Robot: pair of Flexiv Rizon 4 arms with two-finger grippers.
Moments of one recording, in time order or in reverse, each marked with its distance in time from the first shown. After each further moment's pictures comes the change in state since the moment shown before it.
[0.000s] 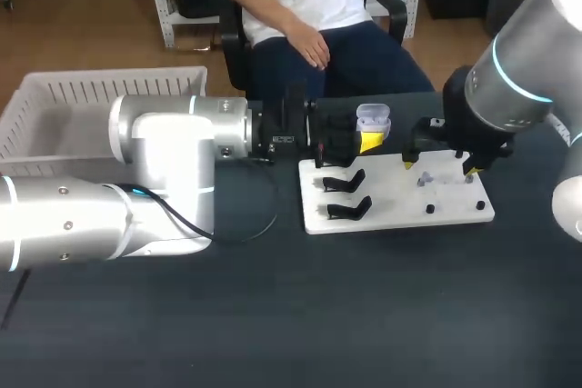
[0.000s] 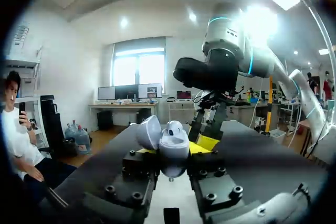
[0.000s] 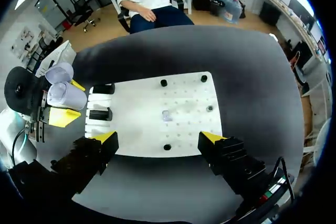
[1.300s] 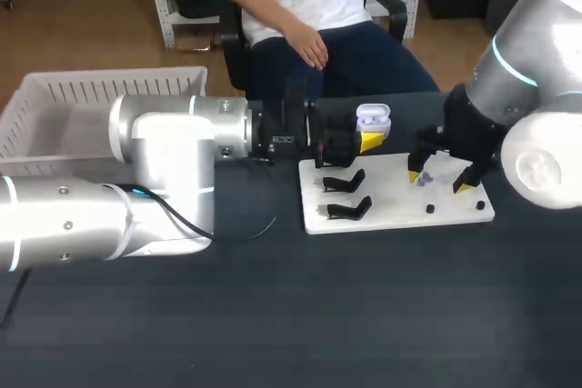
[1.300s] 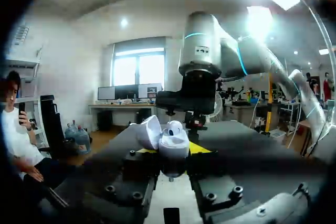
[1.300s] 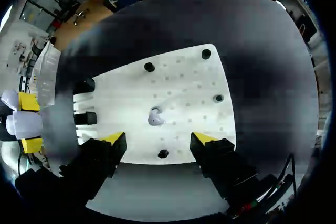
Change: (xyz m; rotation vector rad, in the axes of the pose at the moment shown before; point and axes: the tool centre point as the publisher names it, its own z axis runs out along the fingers) left arm 0.000 0.000 0.000 0.000 0.000 0.000; right arm 0.007 -0.014 0.048 -0.051 0.215 0.142
